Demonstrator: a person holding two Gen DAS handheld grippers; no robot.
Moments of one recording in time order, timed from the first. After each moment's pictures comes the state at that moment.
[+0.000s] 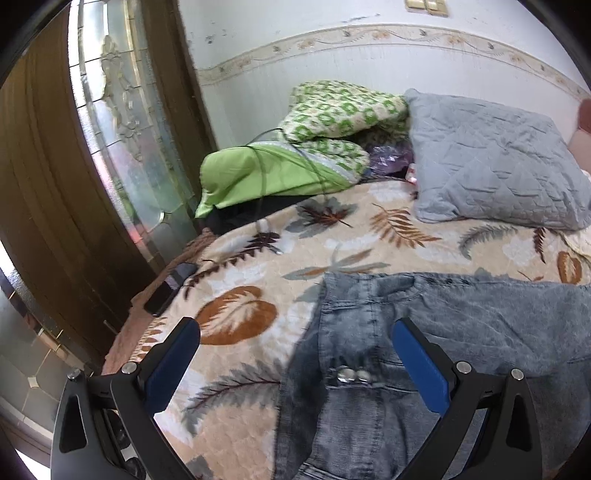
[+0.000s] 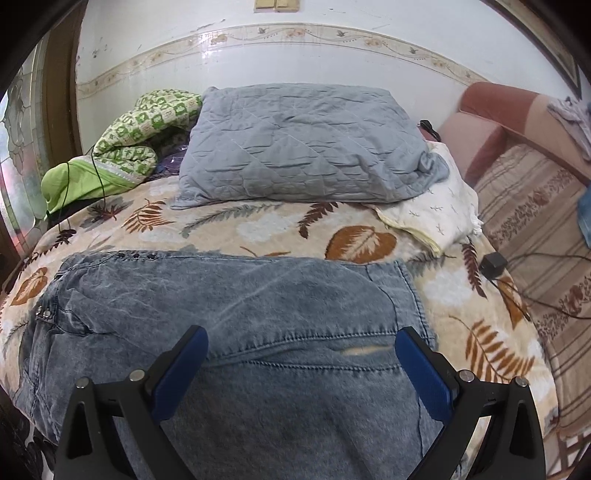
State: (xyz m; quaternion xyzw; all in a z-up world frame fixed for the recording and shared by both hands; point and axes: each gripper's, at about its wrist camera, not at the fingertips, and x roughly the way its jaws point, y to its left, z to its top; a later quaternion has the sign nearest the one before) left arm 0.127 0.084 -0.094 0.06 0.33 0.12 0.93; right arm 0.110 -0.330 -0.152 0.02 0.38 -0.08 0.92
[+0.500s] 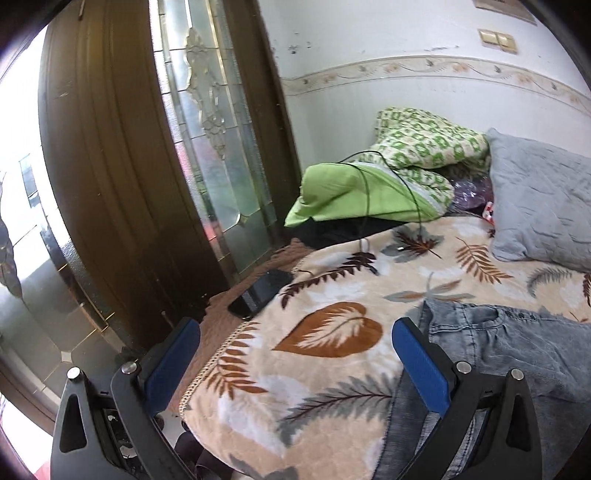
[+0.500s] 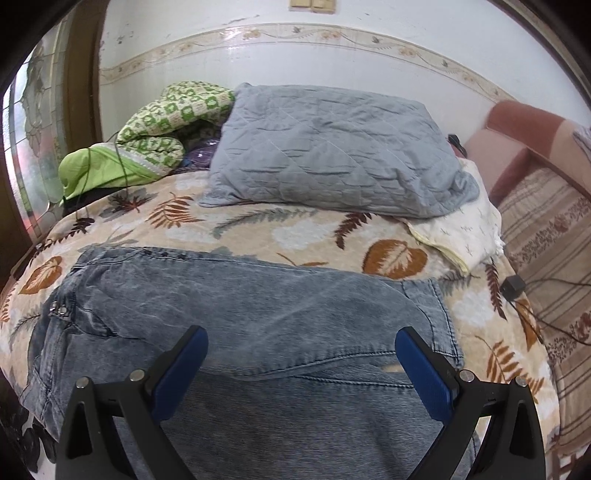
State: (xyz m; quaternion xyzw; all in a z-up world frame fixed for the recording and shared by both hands) left arm 0.089 0.180 -0.069 0.03 0.29 0.23 0.93; right arm 0.125 -0.280 -0.141 -0.01 0.38 -0.05 0.92
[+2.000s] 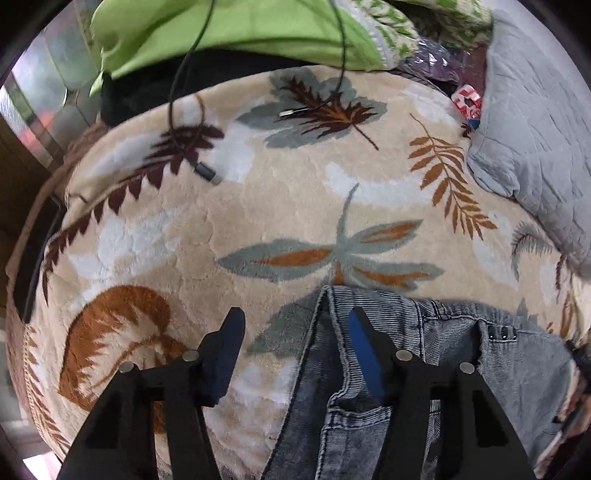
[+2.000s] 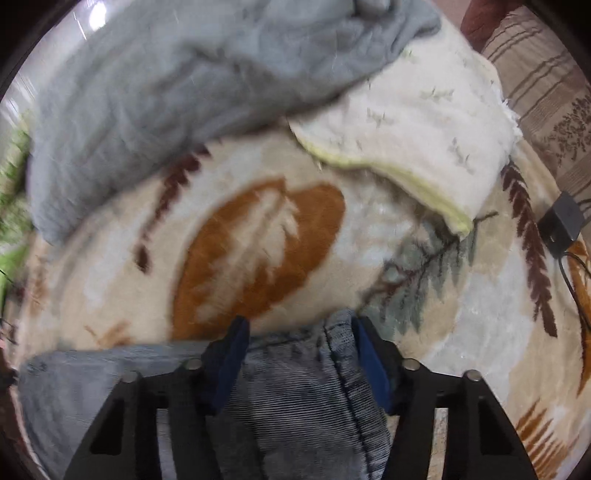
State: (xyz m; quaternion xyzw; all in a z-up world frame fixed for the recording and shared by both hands) left arm 0.355 0.157 -0.216 -0.09 0.59 0.02 0.80; right arm 0.318 -0.534 -0.277 0.15 0.56 -0.13 0.81
